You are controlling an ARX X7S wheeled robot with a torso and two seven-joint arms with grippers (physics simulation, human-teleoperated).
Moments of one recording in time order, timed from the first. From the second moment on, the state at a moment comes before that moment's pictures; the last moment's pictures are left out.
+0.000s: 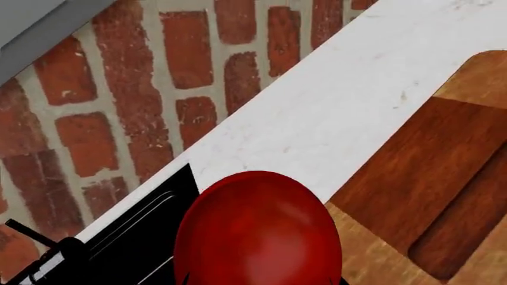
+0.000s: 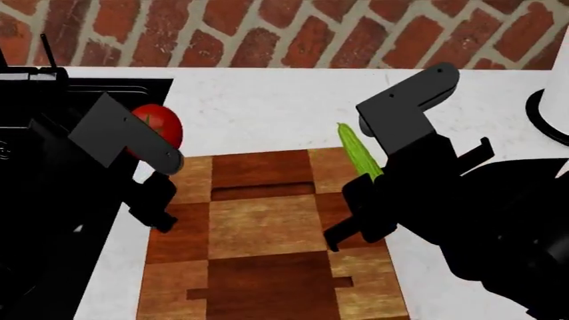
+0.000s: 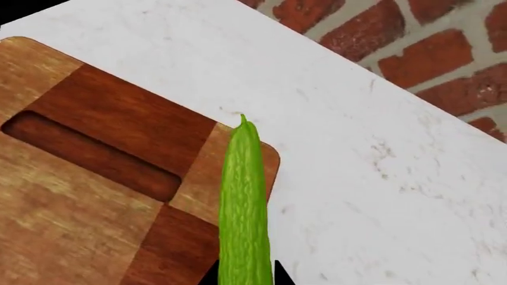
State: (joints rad) left arm -1.02 -0.38 0.67 -0.08 -0.26 -0.90 0.10; right arm 1.38 0.70 -1.10 0.11 1.22 0.94 0.23
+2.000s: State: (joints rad) left arm -1.24 -0.24 0.76 -0.39 -0.36 -0.97 0.29; right arm 1.42 0.66 -1.11 0.13 1.23 1.00 0.26
